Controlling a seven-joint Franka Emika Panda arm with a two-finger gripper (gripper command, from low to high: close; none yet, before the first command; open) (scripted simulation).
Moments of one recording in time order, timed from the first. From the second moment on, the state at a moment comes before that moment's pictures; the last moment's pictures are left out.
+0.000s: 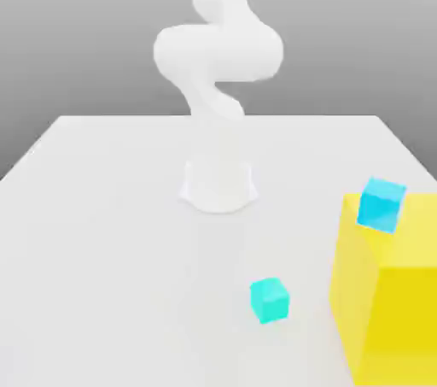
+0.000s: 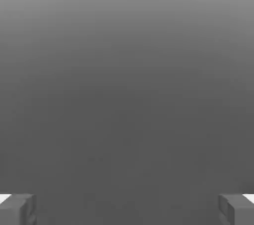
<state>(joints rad) 0.01 -0.71 -0.05 -2.28 -0.01 2.32 0.73</state>
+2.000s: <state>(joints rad) 0.10 0.29 -0.20 -2.03 0.21 2.29 -0.06</state>
